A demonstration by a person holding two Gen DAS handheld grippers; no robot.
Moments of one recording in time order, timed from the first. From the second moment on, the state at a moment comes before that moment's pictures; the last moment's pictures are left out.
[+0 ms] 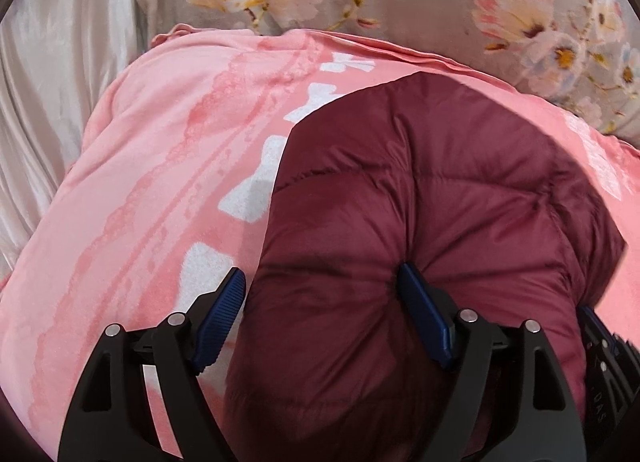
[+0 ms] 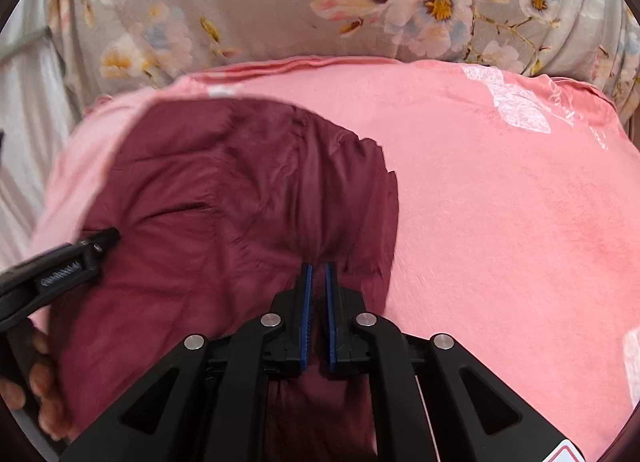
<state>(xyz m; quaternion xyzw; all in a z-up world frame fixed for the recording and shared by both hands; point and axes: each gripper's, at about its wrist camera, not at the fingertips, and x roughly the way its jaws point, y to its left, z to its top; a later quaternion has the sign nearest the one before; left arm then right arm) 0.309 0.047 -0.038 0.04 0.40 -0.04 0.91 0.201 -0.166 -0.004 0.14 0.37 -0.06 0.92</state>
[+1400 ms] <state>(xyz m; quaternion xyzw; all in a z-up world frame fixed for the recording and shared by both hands) 0.079 0.060 -0.070 0.05 0.35 -0.03 0.94 0.025 -0.122 -0.021 0.06 0.35 -0.06 0.93</state>
